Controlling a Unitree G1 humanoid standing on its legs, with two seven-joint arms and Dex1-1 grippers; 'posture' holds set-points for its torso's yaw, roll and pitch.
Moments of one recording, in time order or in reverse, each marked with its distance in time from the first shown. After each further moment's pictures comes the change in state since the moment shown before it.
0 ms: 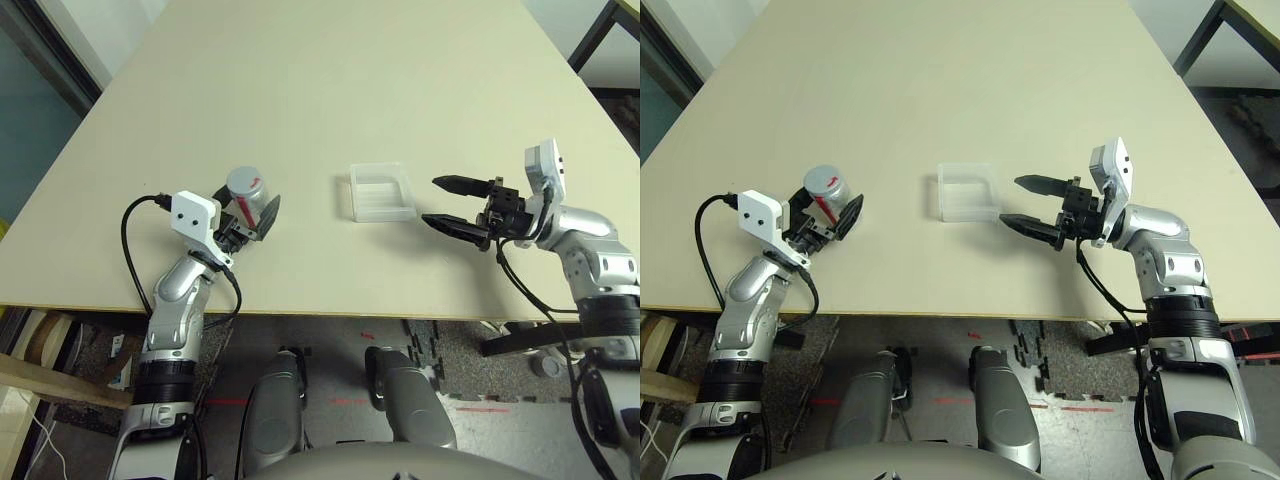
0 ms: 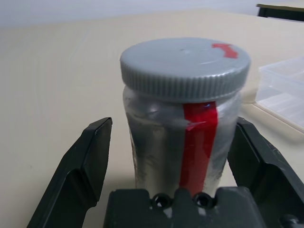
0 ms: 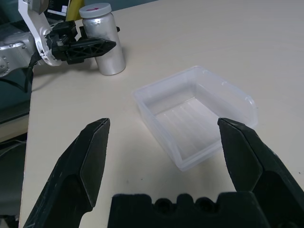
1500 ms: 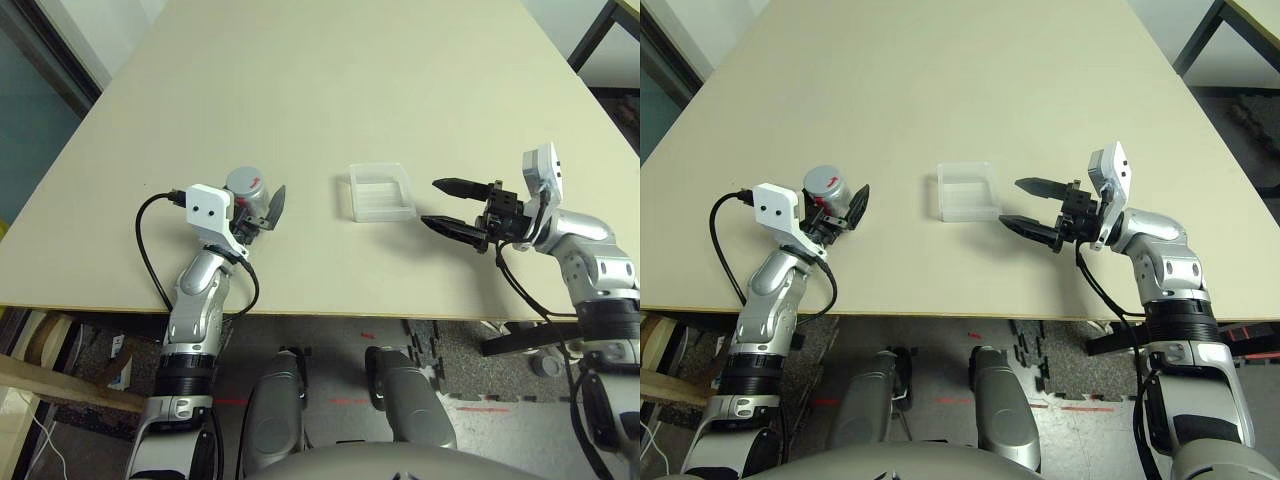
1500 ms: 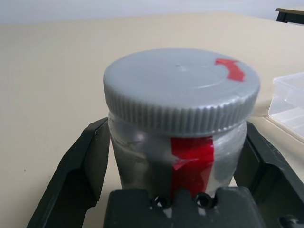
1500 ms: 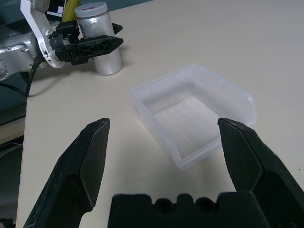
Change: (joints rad) left arm -0.046 -0.047 -0.037 0.022 0.039 0.009 0.105; right arm 0.011 0.007 0.000 -0.004 0.000 0.000 -0.020
